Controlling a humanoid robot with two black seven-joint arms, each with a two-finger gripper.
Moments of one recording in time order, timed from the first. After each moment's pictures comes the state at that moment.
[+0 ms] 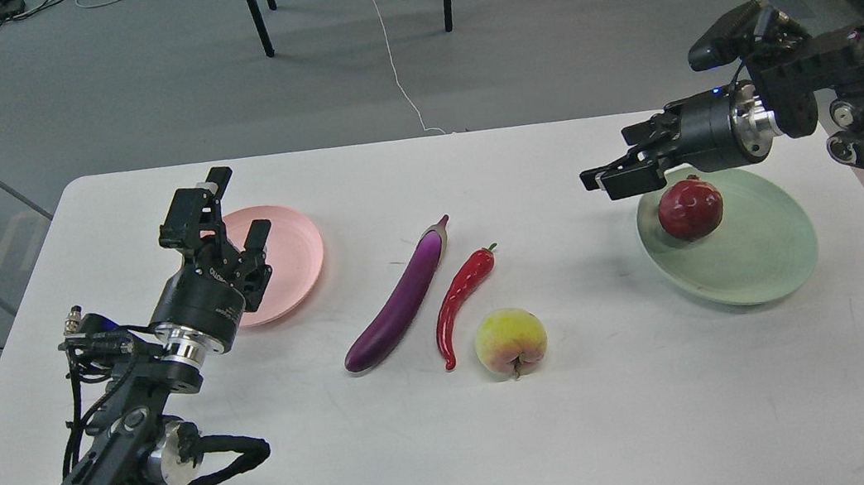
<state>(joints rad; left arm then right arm) -0.12 0.16 -1.21 -1.39 0.93 -0.01 -0.26 1.51 -0.62 -0.42 1.15 -1.34 0.25 0.49</state>
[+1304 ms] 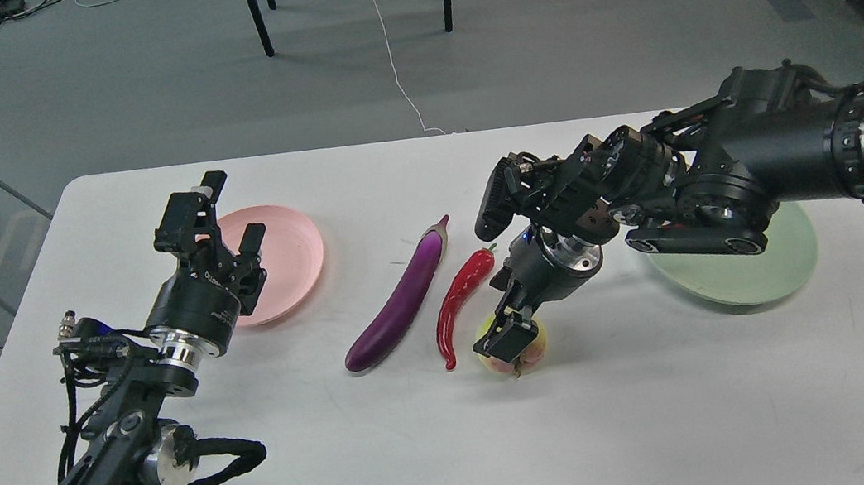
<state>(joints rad) -0.11 0.16 -1.21 -1.39 0.93 -0.01 -0.26 1.55 -0.09 -0.70 1.03 -1.37 0.27 0.49</state>
